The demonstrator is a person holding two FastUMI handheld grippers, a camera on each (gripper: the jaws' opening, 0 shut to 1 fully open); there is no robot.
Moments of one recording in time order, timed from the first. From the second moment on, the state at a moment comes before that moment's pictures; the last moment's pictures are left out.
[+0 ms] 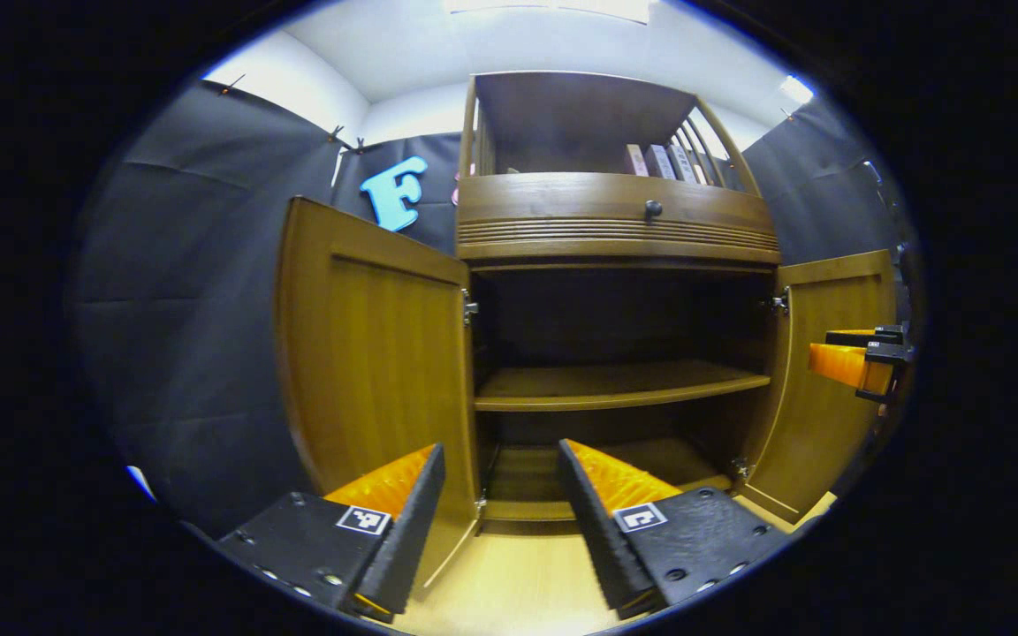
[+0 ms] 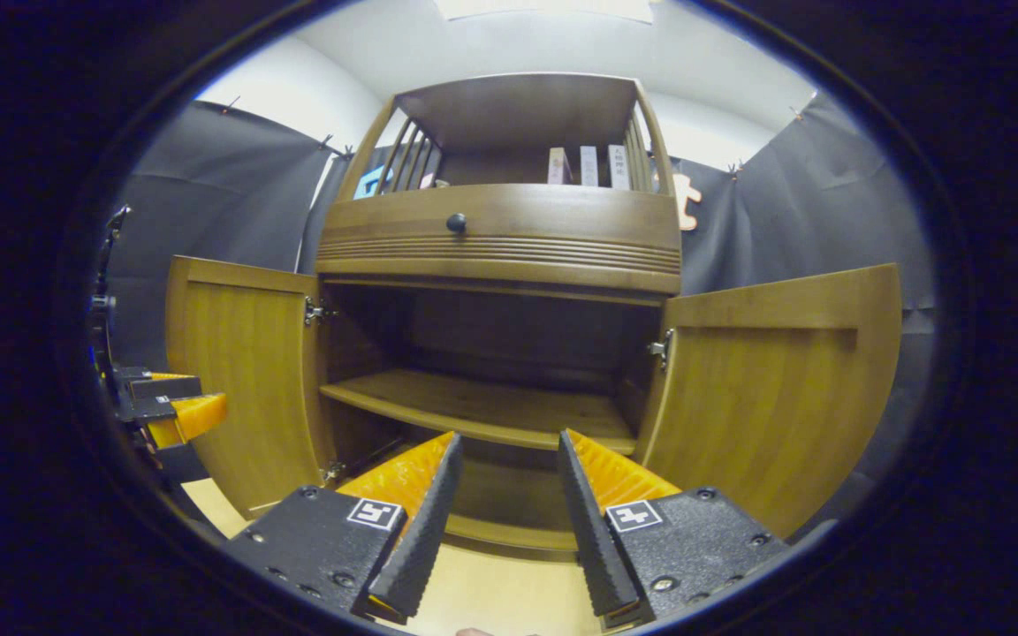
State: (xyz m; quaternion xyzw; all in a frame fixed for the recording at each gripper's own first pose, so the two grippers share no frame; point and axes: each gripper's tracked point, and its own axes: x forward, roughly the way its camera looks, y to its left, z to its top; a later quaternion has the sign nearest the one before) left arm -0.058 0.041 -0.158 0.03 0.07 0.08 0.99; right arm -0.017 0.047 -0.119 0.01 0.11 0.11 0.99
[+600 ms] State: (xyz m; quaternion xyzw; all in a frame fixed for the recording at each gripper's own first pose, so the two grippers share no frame) left arm -0.052 0.019 -0.143 0.05 0.04 0.05 1.00; right arm -0.013 0.007 -0.099 0.01 0.08 0.08 0.99
